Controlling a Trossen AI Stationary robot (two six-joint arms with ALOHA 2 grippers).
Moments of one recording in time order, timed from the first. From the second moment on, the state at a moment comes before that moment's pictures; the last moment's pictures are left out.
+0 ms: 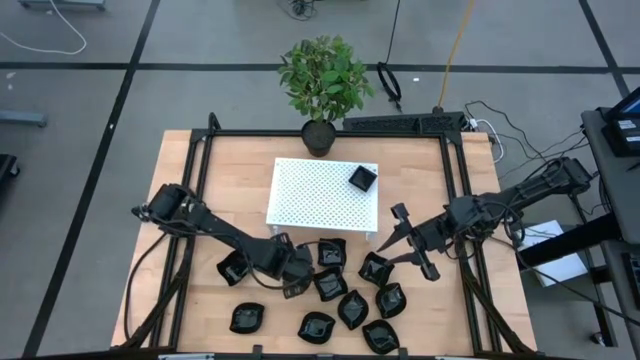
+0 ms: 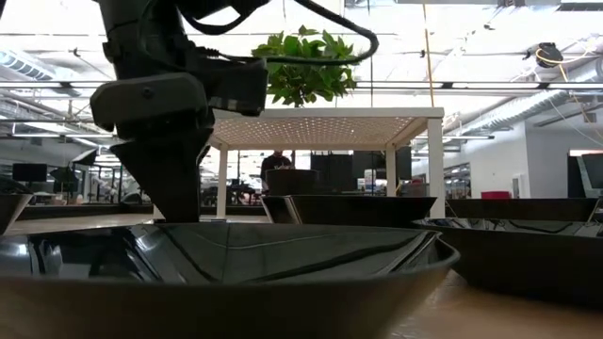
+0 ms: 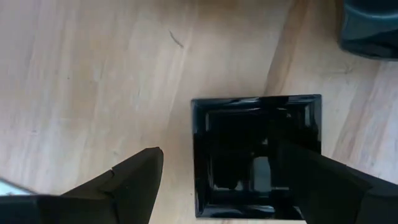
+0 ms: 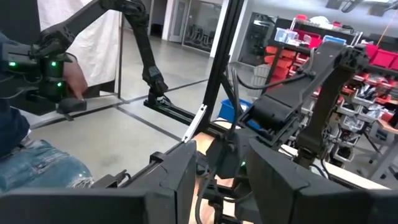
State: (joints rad) left arm -0.39 1.94 1.24 -0.68 -0.19 -0.65; right arm 0.38 0.93 0.67 0.26 -0.10 -0.21
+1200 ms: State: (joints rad) left arm -0.39 1.95 1.24 -0.62 -0.02 -0.60; right arm 0.38 0.93 0.67 0.23 -0.10 -0.20
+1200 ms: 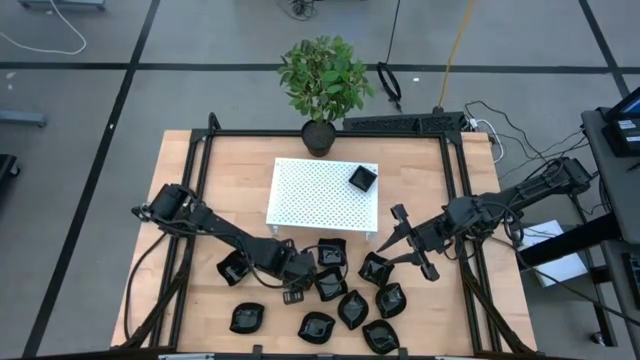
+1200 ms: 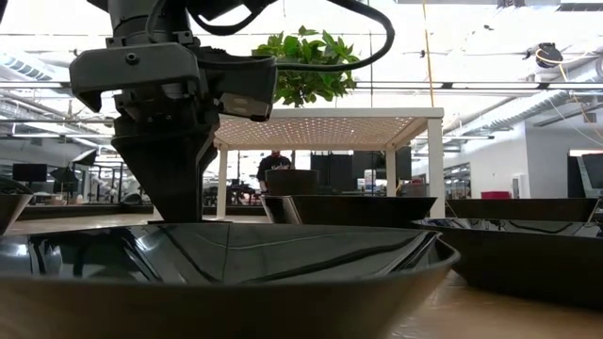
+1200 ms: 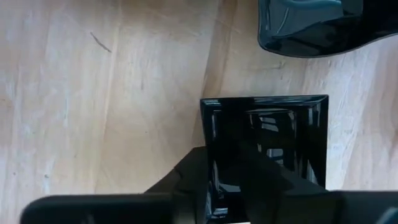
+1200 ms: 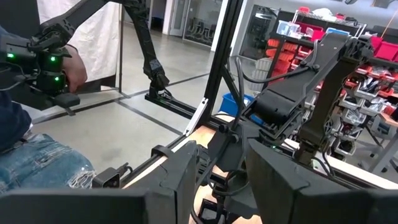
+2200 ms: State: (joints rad) left arm -0.50 1.54 1.24 -0.36 -0.60 -0.20; right arm 0.38 0.93 0.67 0.21 -0.04 -0.20
